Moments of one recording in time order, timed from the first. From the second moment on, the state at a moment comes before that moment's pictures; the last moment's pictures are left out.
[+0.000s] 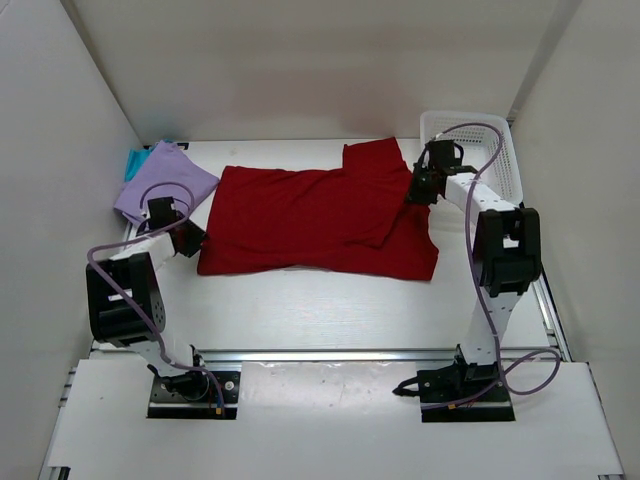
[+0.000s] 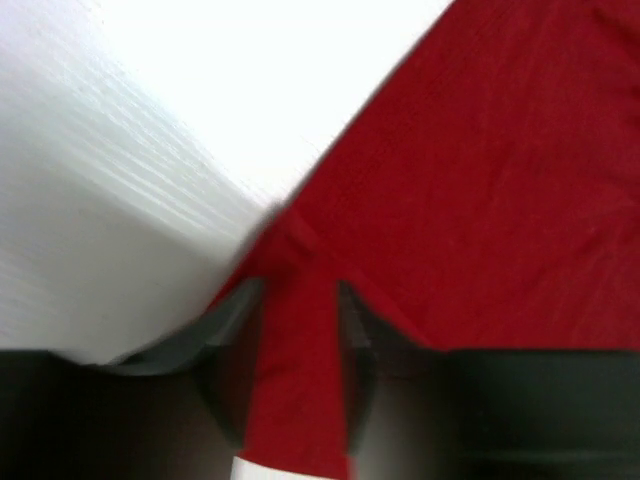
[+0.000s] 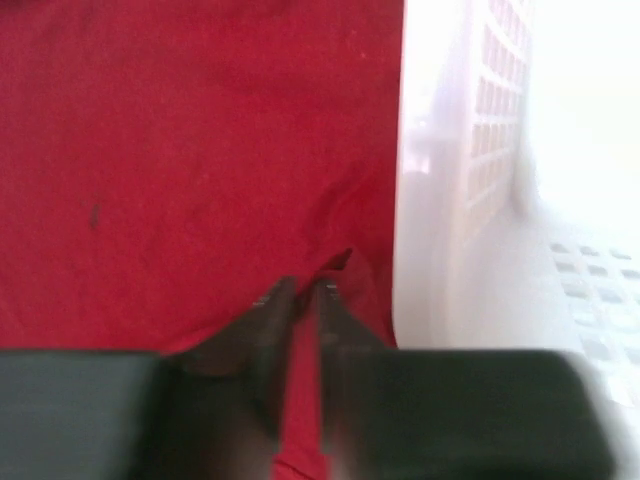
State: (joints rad) left arm 0.19 1.61 0.84 -0.13 0.08 -0.71; right arm 0.08 1.96 1.48 -0.41 -0.16 0.33
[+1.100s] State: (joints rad) left arm 0.24 1.34 0.40 0.14 0.21 -0.83; right arm 0.01 1.09 0.28 0.12 -0.08 0.60
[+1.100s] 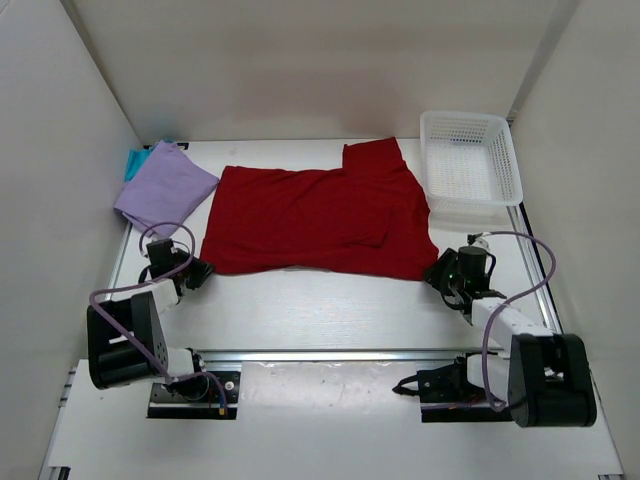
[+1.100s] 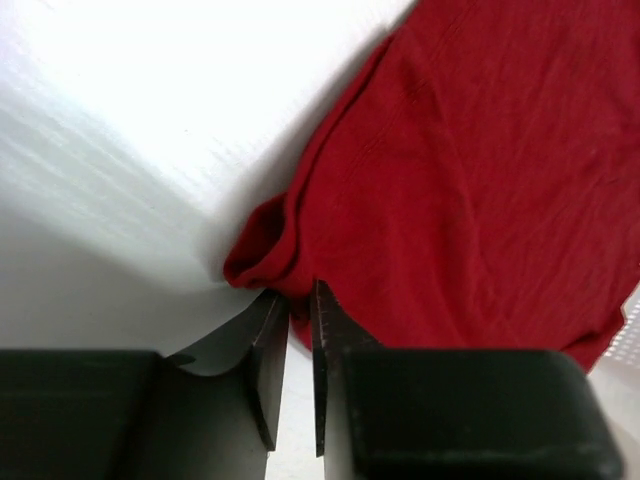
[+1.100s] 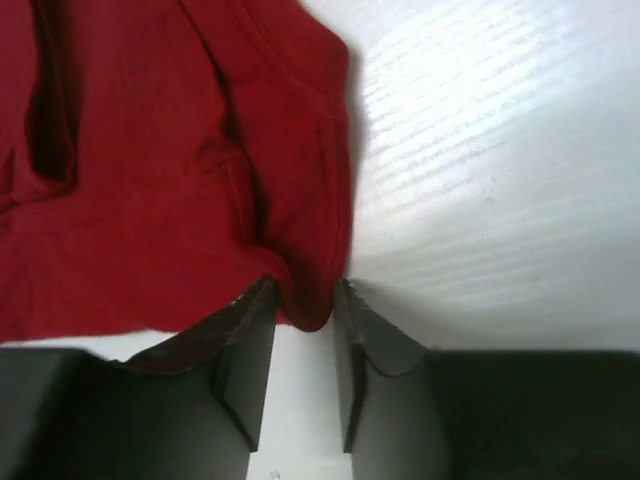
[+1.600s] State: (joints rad) left arm 0.25 1.36 0.46 0.06 0.16 -0.80; right arm -0.05 1.18 0.35 0.09 -0.10 0.63
